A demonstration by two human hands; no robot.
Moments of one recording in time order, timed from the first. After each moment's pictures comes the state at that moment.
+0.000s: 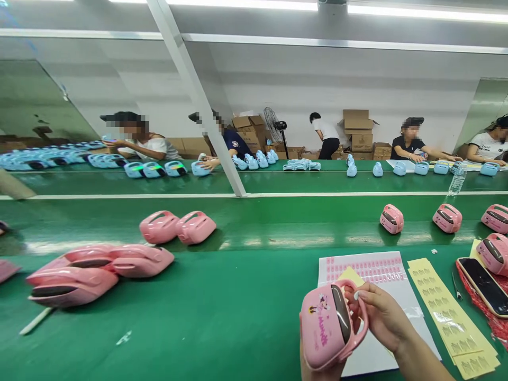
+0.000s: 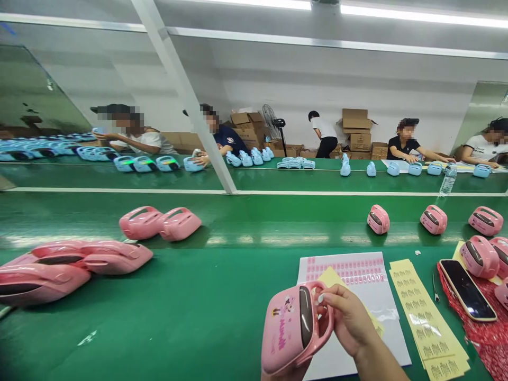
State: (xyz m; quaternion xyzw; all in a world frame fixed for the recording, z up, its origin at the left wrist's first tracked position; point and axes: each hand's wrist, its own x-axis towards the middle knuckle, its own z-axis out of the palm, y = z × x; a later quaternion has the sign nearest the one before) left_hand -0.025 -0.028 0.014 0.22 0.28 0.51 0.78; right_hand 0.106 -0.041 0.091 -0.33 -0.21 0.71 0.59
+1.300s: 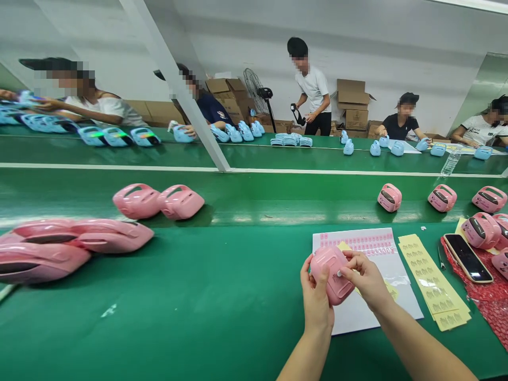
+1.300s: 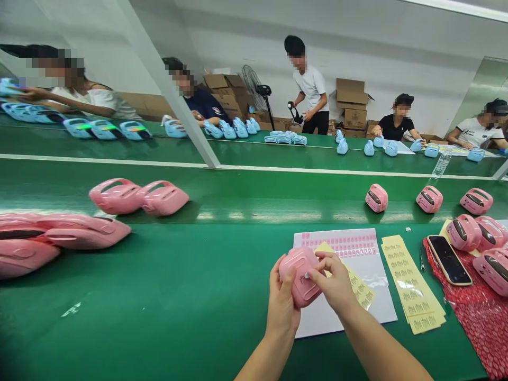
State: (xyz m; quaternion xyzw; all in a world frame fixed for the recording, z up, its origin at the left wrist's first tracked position) left_hand 0.004 -0.021 0.073 0.18 0.42 0.63 0.62; right_hand 0.101 -0.032 0.085 -0.53 -0.40 0.47 0.58
